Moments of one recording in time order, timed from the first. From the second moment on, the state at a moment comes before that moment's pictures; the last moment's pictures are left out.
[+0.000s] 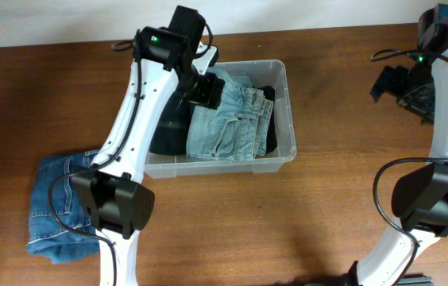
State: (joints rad) left arm -0.39 2.22 2.37 -1.43 0.14 -0.03; right arm -0.29 2.02 2.13 -1.59 0.09 0.37
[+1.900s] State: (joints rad) left arm -0.56 2.22 2.05 -1.00 0.34 -0.13; right arm -0.29 2.02 2.13 -1.59 0.09 0.37
